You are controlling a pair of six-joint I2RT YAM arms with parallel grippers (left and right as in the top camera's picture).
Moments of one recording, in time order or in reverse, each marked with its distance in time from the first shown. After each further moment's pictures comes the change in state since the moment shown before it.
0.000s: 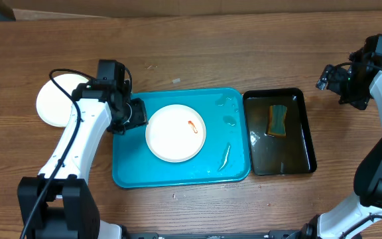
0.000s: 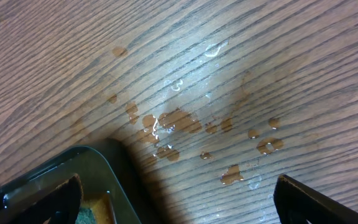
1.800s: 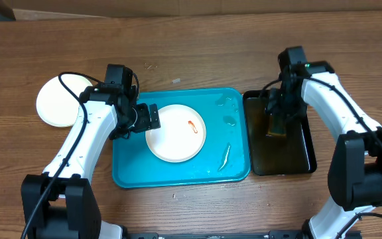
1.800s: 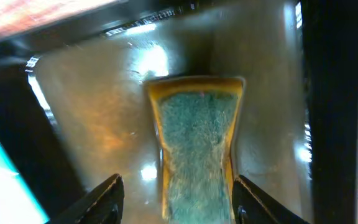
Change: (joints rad) left arm -0.029 0.000 -0.030 0.009 0.000 -0.004; right arm 0.432 0.000 -0.130 -0.082 0.122 0.157
